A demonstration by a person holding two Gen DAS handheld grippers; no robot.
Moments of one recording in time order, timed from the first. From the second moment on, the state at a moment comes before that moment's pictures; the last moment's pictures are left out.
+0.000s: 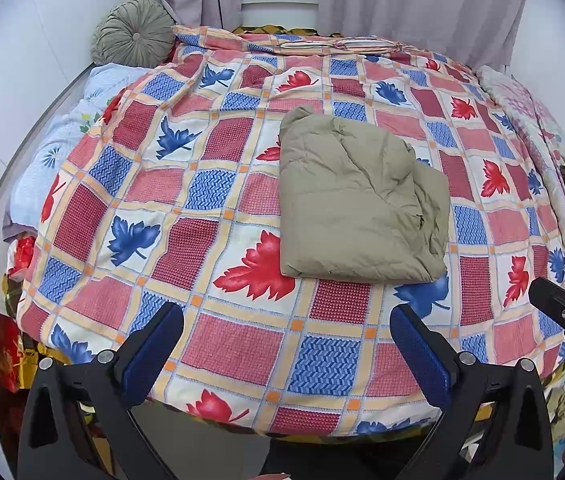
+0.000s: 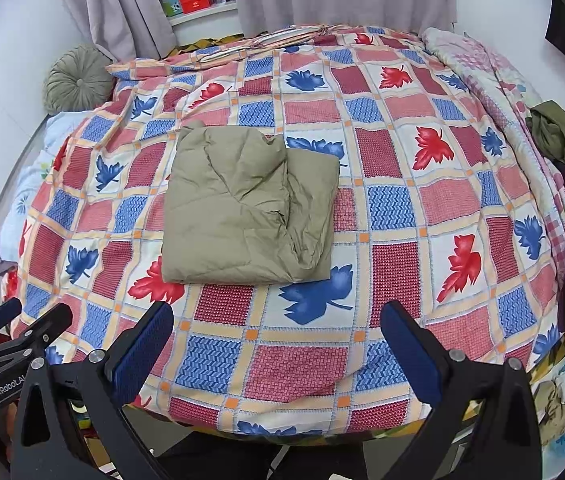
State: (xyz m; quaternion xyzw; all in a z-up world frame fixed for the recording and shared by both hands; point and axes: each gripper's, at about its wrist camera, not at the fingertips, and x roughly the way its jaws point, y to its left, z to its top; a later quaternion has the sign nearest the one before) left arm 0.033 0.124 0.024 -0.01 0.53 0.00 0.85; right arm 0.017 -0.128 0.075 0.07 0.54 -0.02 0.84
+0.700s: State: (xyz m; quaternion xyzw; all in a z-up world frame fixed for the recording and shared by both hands) left arm 0.033 0.125 0.023 -0.01 0.53 0.00 0.85; right arm 0.015 -0.123 0.075 0.07 0.54 -0.02 0.84
